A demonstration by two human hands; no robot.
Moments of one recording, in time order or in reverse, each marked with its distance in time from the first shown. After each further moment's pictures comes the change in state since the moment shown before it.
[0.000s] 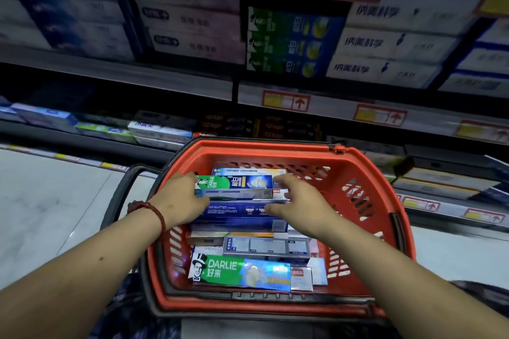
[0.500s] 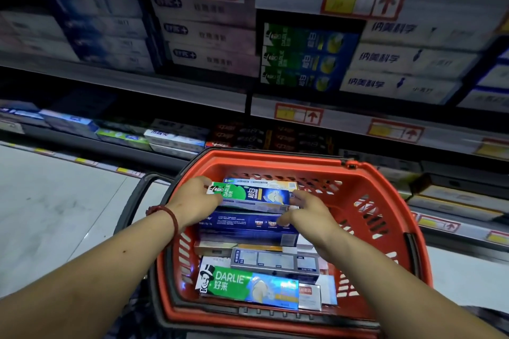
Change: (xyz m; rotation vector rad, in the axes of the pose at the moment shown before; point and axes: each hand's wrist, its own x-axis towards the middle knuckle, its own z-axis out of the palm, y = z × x) left_hand 0.007 0.011 0.000 -0.442 0.035 -0.188; right_hand 0.011 0.004 0.010 0.520 0.005 0.214
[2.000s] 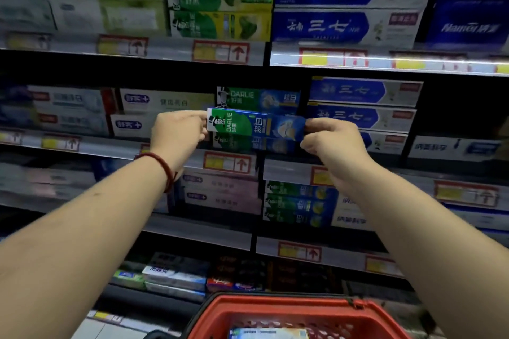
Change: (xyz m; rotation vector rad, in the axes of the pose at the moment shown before) left_hand 0.007 0.215 -0.261 -0.742 0.528 0.641; right_hand -0.064 -0.329 -0.082 0.182 0.388 -0.686
